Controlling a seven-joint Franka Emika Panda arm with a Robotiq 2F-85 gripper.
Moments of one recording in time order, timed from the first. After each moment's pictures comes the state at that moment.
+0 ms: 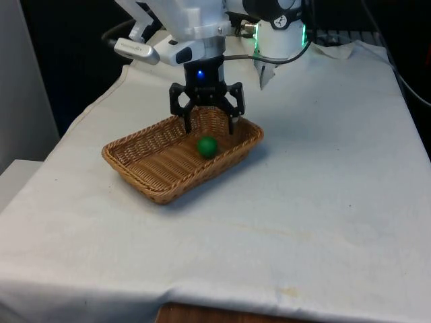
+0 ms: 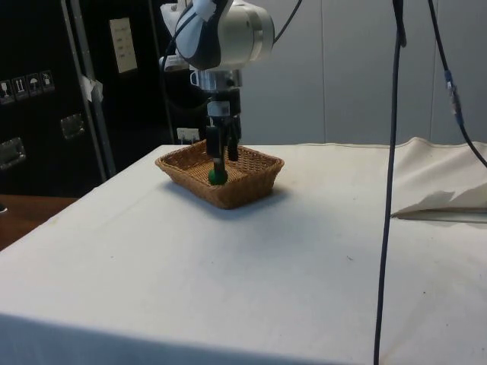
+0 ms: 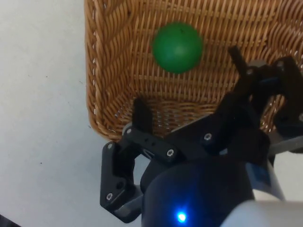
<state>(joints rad) 0.41 0.56 -0.64 -2.02 0.58 2.43 -0.65</state>
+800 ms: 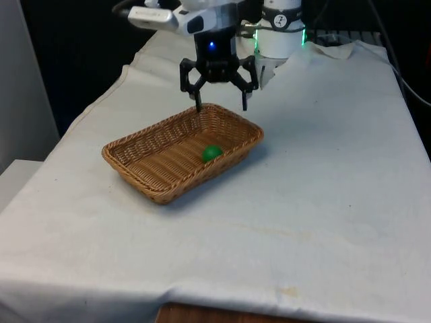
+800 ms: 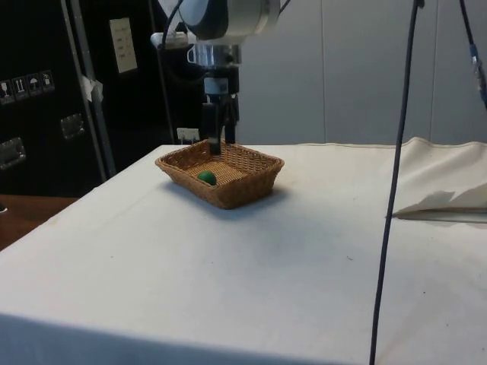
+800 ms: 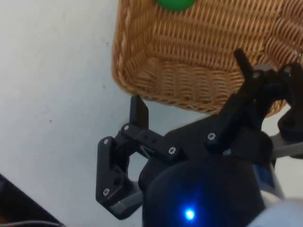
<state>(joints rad) 0.45 0.41 -0.65 -2.09 0.48 2.40 -0.56</state>
